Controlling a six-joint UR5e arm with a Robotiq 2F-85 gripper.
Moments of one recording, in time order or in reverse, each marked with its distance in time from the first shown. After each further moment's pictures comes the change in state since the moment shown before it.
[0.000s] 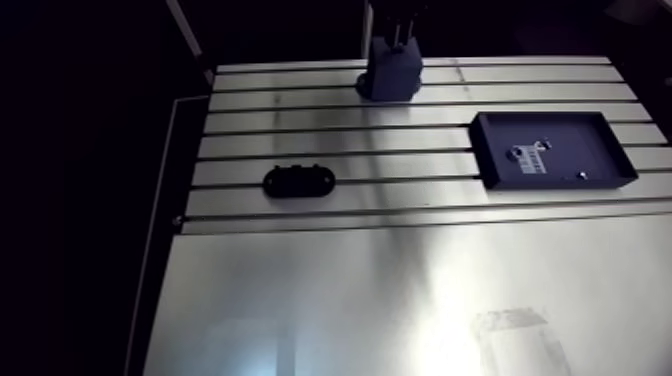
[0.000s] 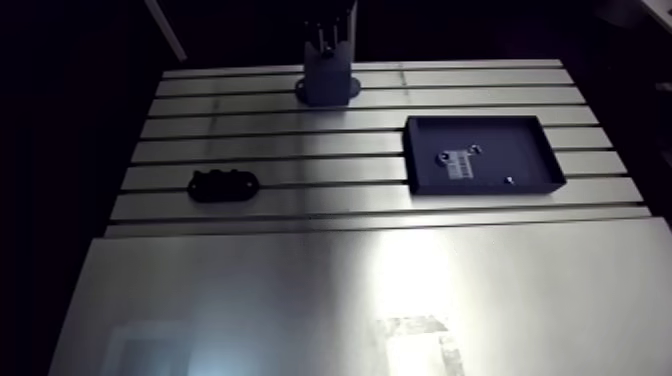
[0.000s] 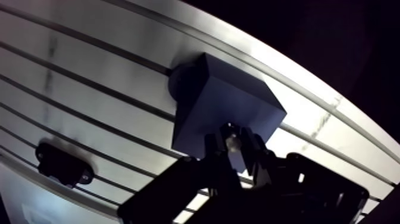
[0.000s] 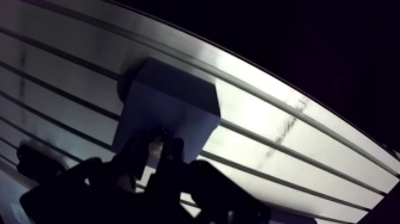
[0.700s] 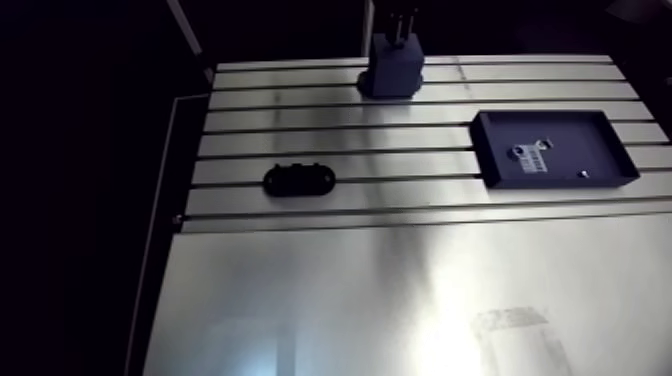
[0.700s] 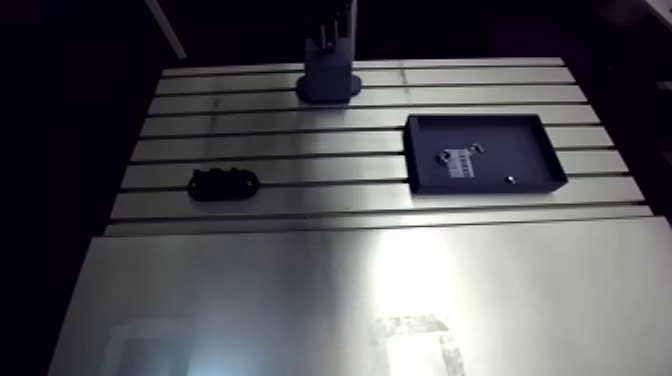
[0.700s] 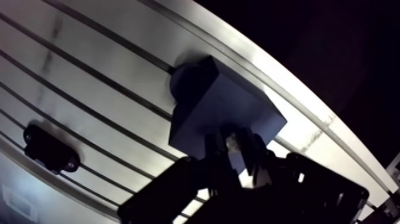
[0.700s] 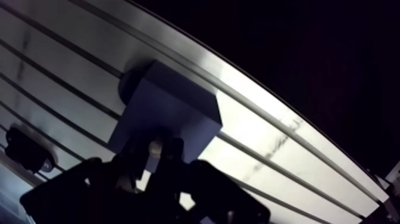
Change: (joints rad) arm 0.001 0.004 -0.005 -0.012 -0.002 -0.133
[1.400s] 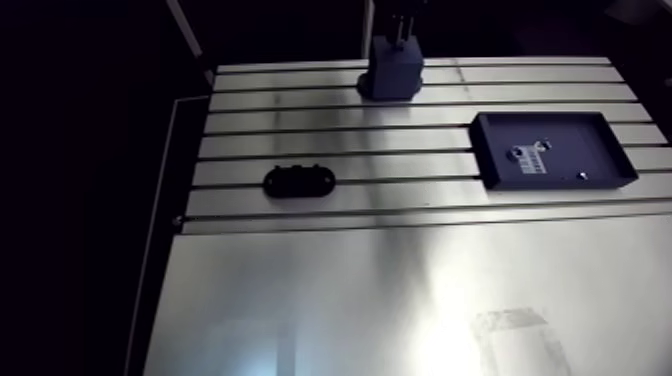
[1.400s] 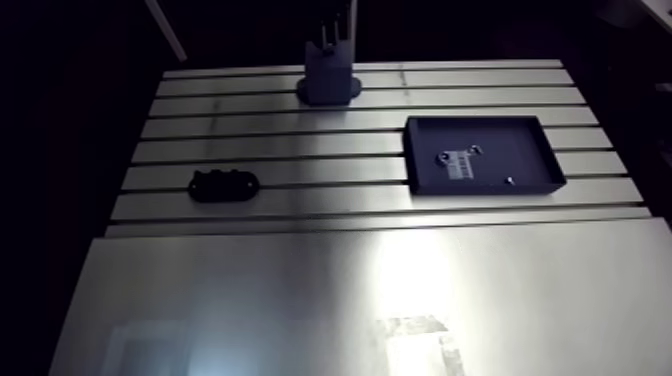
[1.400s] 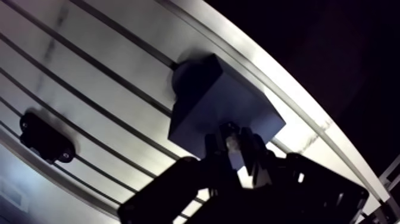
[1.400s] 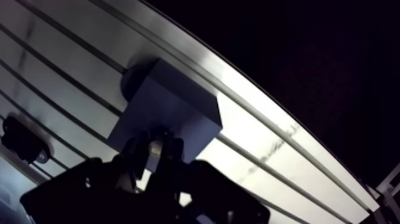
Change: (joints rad) arm 0.000 -0.005 0.002 0.003 -0.001 -0.063
